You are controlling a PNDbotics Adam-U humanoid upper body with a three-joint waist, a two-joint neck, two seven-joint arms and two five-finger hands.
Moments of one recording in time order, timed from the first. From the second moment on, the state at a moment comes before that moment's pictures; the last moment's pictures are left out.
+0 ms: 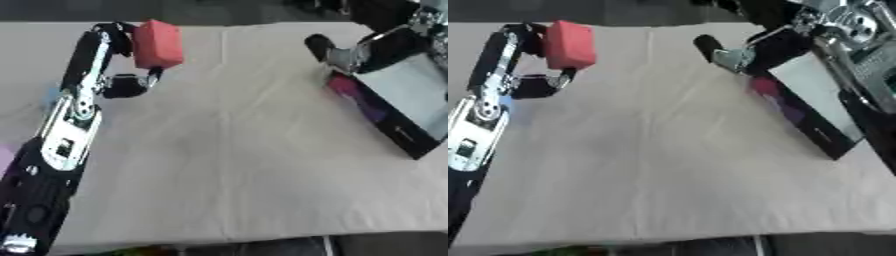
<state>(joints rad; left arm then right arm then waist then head) -0.72 0.19 -0.17 -1.35 -0.66 0.06 0.03 -0.76 -0.68 0.29 -1.79 -0.19 -0.10 0.53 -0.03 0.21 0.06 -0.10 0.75</state>
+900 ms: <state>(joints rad) -0.75 0.10 -0.20 -1.33 -0.71 0.04 0.09 -0.85 -0.63 0.36 -1.69 -0.05 -0.16 0.53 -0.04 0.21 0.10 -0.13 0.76</state>
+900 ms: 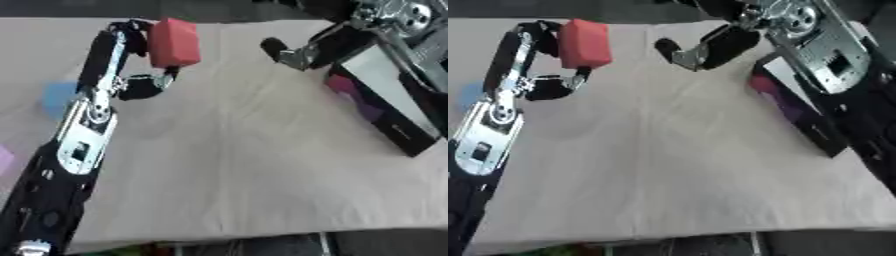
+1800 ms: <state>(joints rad) -0.76 0.04 -0.23 -1.29 -0.73 0.02 0.12 -0.87 -0.59 0.40 -1.63 0.04 -0.18 0.52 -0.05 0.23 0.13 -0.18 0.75</state>
